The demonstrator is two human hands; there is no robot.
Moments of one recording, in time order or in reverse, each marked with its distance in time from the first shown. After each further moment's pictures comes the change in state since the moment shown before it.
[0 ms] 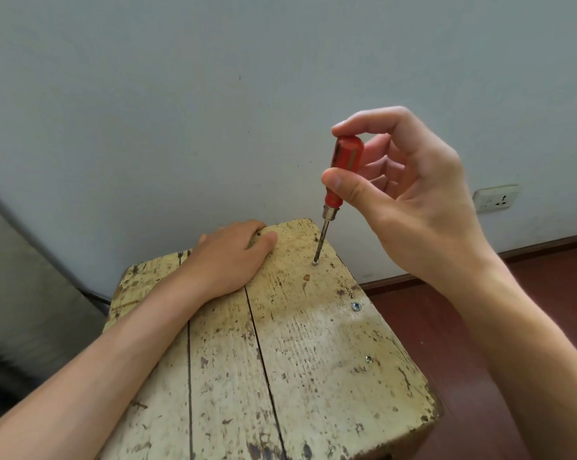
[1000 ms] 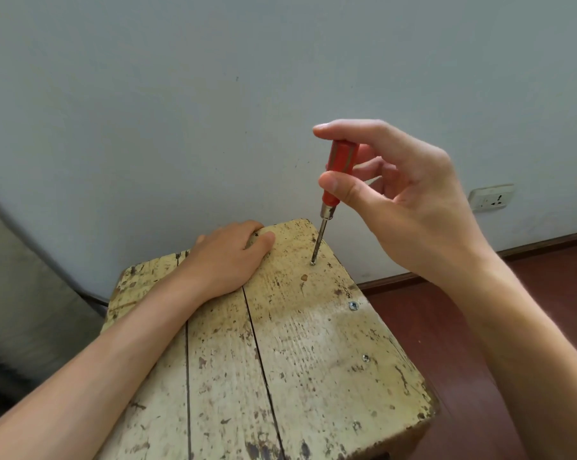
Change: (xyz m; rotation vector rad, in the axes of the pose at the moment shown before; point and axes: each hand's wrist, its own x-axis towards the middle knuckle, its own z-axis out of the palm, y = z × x) left_hand 0.001 -0.001 0.001 0.006 -0.009 0.003; right_hand 0.002 0.000 -0.005 -0.067 -0.061 0.003
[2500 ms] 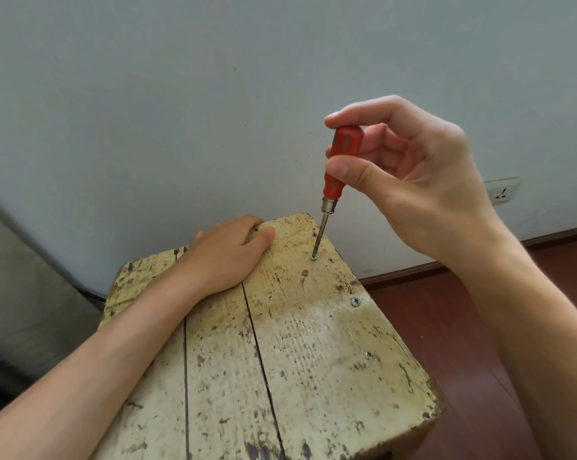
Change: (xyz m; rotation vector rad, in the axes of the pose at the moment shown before) left_hand 0.003 -0.006 0.003 0.005 -0.001 0.010; right_hand 0.008 0.008 -0.005 0.167 -0.029 -0.032
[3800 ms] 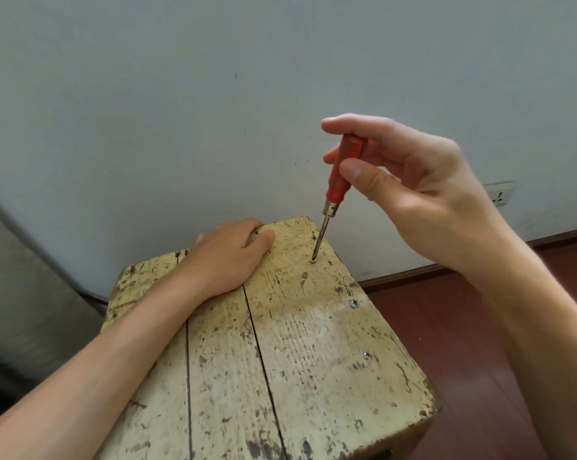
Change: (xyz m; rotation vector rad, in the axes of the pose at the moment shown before) left_hand -0.003 0.004 -0.003 0.008 -0.003 -0.003; right_hand -0.006 -0.002 -0.009 -0.079 -0.093 0.035
